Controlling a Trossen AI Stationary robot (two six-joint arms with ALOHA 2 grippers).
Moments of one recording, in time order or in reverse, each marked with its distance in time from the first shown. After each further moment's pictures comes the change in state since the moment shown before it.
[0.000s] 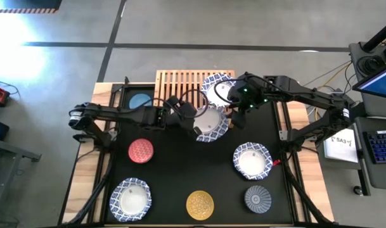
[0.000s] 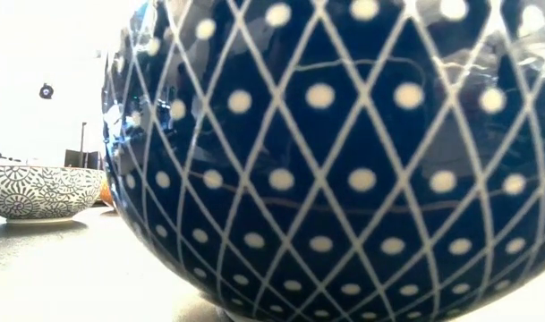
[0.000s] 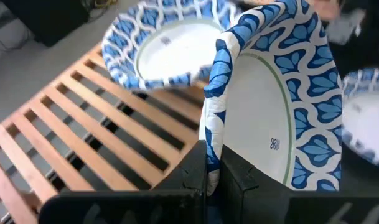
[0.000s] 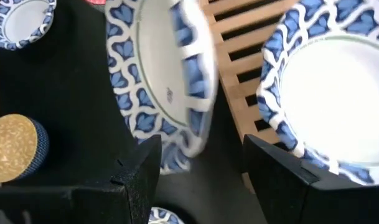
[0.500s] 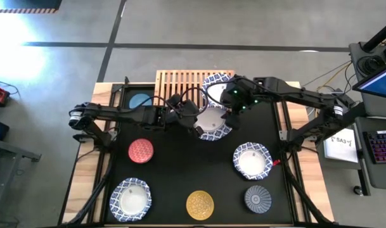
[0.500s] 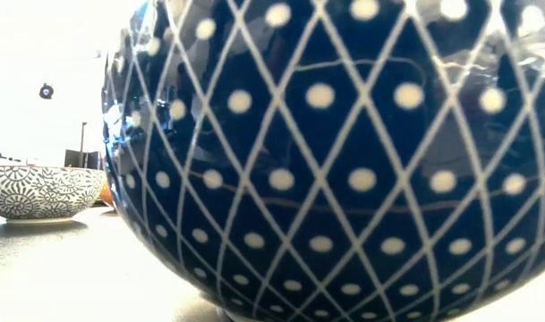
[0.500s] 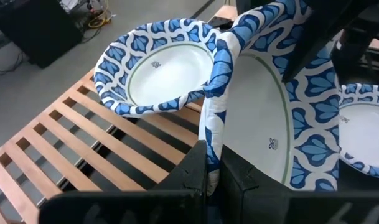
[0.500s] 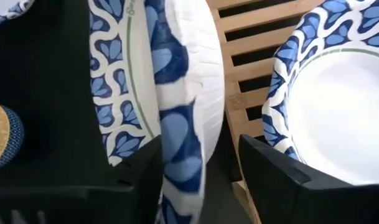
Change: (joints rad) left arm 0.005 0.000 0.001 0.086 0.009 0.091; right arm 0.000 0.084 0.000 0.025 0.008 -0.088
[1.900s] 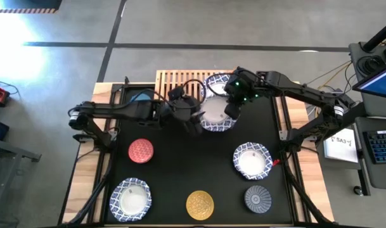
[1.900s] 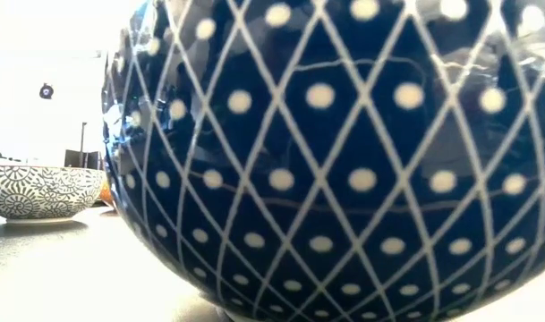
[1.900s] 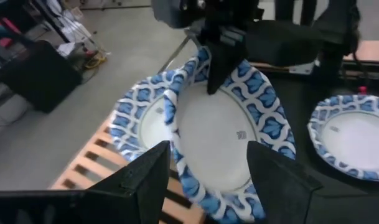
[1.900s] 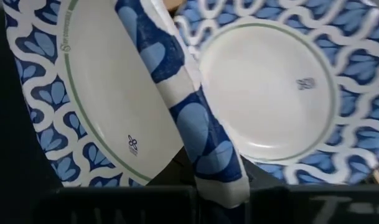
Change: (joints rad) left arm 0.002 0.001 0.162 -0.045 0.018 0.220; right arm -0.111 -0.010 0.003 -0.033 0.157 0.078
